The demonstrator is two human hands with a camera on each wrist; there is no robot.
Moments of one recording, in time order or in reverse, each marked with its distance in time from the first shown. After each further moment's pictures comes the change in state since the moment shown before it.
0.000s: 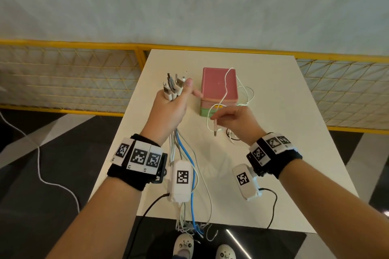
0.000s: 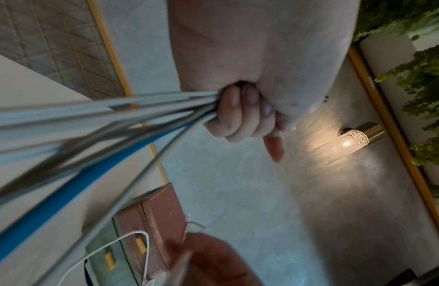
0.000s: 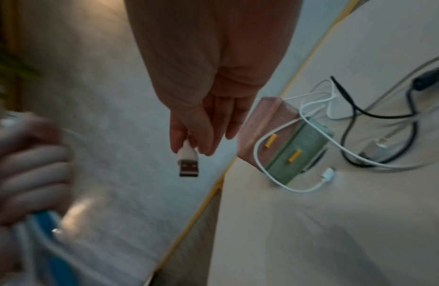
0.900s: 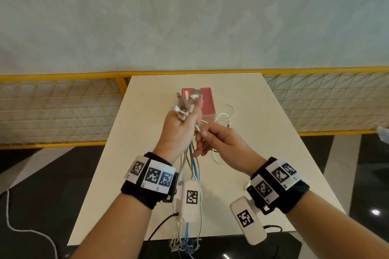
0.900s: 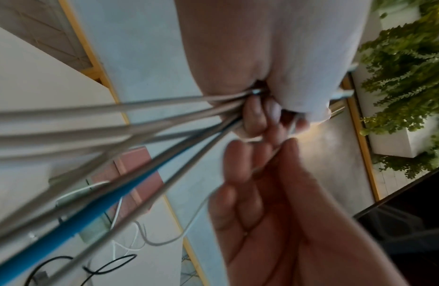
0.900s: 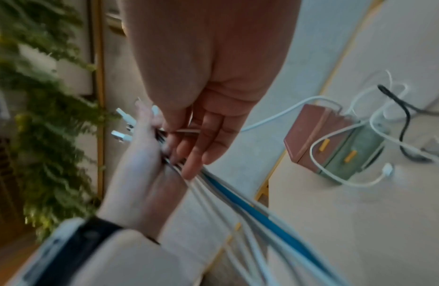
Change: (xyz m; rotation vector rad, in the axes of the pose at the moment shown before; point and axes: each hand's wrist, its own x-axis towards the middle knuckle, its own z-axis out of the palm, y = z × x) left_hand -0.024 0.026 0.048 -0.108 -0.095 0.154; right_hand -0.071 -0.053 0.001 0.145 -0.196 -0.169
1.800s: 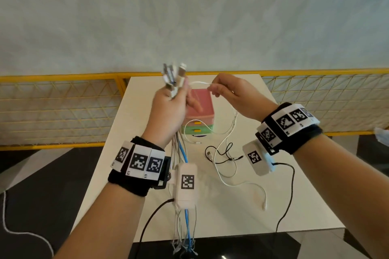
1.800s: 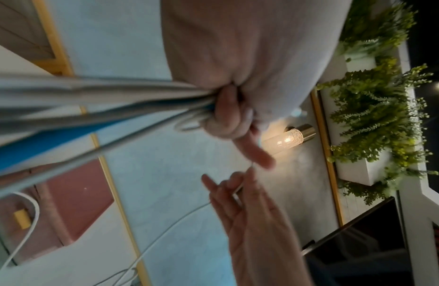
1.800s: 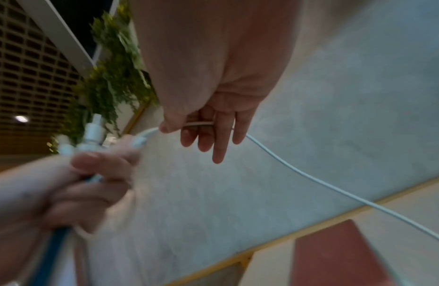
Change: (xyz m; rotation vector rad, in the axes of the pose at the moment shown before) left_hand 0.023 0.034 -0.011 -0.028 0.109 -0.080; right_hand 0.060 -0.059 -0.071 -0.785 0.122 -0.132
